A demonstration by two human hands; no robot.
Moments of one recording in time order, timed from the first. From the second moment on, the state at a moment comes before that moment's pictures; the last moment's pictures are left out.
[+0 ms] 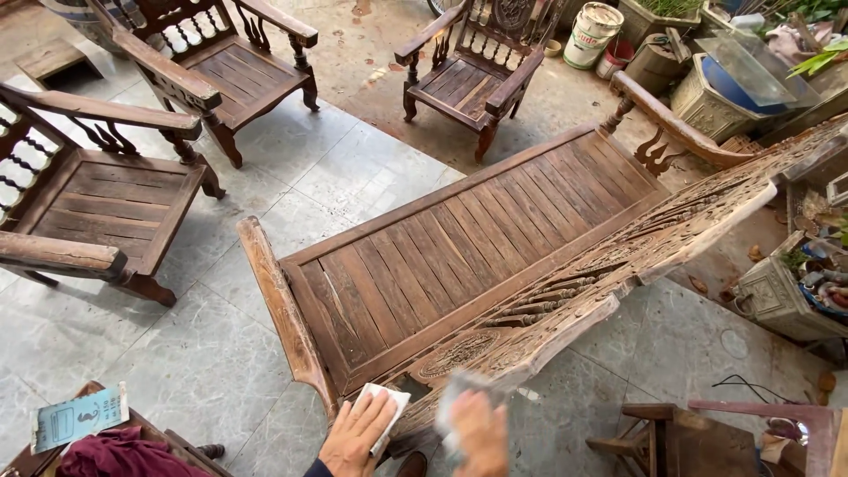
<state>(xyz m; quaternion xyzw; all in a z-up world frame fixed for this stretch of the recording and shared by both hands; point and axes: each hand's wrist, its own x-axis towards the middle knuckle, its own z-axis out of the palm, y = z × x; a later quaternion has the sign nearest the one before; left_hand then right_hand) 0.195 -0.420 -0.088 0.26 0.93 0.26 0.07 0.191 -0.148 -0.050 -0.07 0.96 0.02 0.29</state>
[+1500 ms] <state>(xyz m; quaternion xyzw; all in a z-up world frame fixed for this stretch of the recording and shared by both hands) 0.117 -0.491 -0.034 0.25 0.63 0.65 0.35 0.315 -0.380 0.025 0.17 0.90 -0.36 -0.18</state>
